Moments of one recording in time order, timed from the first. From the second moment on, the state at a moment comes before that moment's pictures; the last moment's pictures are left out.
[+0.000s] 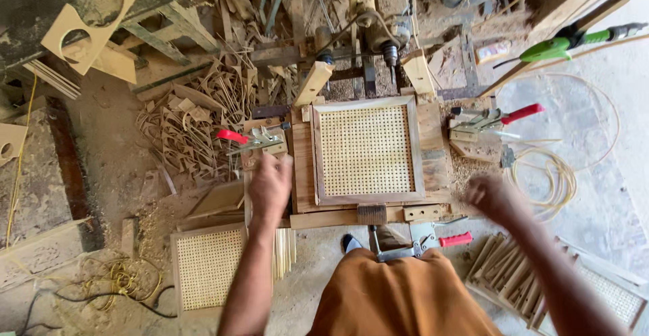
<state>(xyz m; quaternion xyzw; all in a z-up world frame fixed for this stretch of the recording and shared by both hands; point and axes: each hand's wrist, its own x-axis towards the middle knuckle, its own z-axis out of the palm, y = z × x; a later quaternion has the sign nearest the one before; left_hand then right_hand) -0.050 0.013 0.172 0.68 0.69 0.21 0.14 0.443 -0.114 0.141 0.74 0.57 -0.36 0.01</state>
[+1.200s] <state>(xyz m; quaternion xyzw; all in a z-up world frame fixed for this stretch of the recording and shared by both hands) 0.018 -0.141 0.184 0.71 0.45 0.33 0.43 0.364 -0.246 0.275 0.70 0.64 0.12 -0.30</state>
